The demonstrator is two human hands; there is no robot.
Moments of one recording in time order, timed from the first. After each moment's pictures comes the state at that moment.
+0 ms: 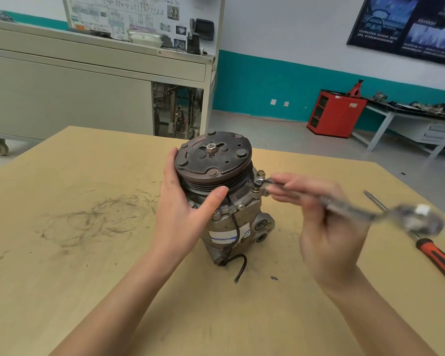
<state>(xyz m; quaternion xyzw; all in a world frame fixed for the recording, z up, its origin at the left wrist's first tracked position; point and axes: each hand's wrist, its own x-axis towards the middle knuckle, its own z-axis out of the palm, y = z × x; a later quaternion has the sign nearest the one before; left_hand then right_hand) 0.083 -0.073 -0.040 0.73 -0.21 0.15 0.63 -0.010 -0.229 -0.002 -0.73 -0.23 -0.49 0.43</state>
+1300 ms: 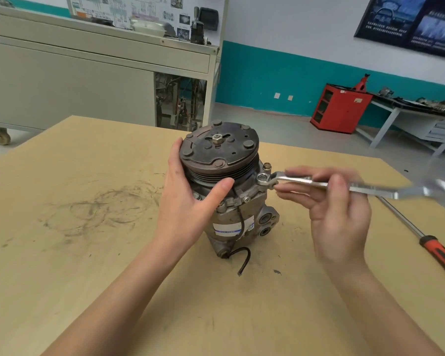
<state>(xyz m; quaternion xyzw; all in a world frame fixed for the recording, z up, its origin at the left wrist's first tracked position) 0.081 -0.073 -0.038 0.73 -0.20 0.15 0.63 -0.002 -0.243 -0.012 -0.64 -0.16 -0.39 0.64</state>
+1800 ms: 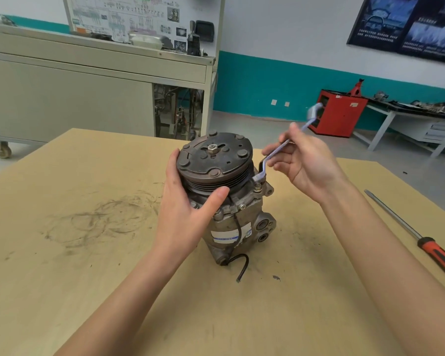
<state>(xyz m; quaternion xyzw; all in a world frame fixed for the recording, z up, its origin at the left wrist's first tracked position) 0.080 -0.073 -0.037 0.73 -0.21 0.14 0.63 0.063 -0.273 0.046 -0.62 -0.03 -0.14 0.77</state>
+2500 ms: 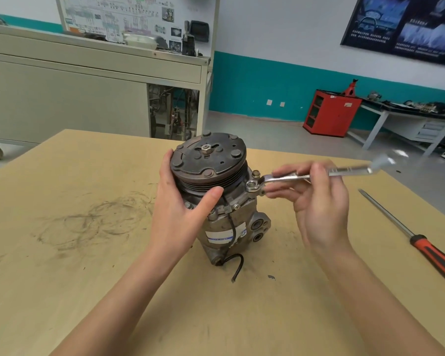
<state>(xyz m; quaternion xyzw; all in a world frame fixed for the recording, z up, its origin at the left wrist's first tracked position) 0.080 -0.073 -0.038 0.73 -0.21 0.15 0.63 0.011 -0.248 0.000 -0.62 -0.12 -0.35 0.69</state>
